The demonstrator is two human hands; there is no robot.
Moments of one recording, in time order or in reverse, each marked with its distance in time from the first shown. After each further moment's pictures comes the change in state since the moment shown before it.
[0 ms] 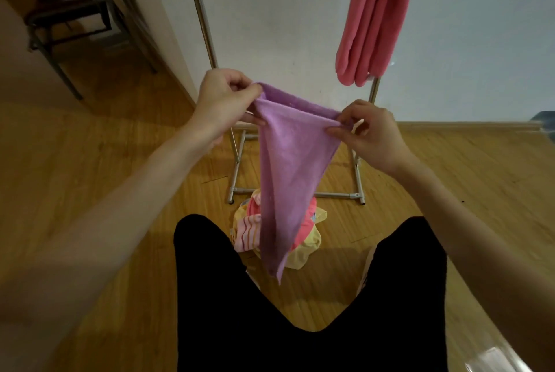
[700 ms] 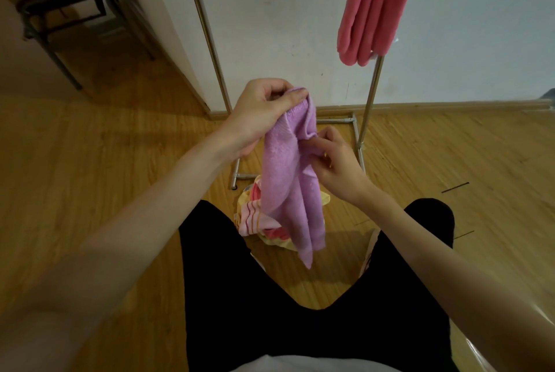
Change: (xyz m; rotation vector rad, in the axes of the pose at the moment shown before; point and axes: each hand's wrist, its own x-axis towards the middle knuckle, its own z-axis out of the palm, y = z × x) left_hand -0.020 -0.019 0.040 -0.174 -0.279 0.067; right_hand -0.056 -0.010 0.069 0.120 -0.087 -0.015
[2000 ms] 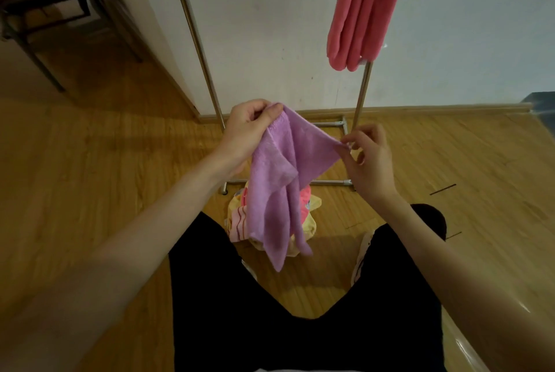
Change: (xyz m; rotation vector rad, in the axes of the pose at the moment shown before) left_hand 0.008 -0.037 0.004 -0.075 0.141 -0.045; right_hand -0.011 0.049 -0.034 -0.250 0.334 0.114
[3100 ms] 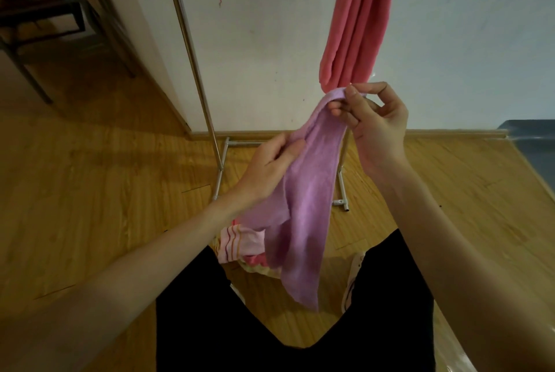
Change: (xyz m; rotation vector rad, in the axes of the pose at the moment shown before) left_hand -0.004 -0.014 0.027 0.112 -0.169 0.182; right_hand 0.078 -0.086 -0.044 1.112 0.134 0.327
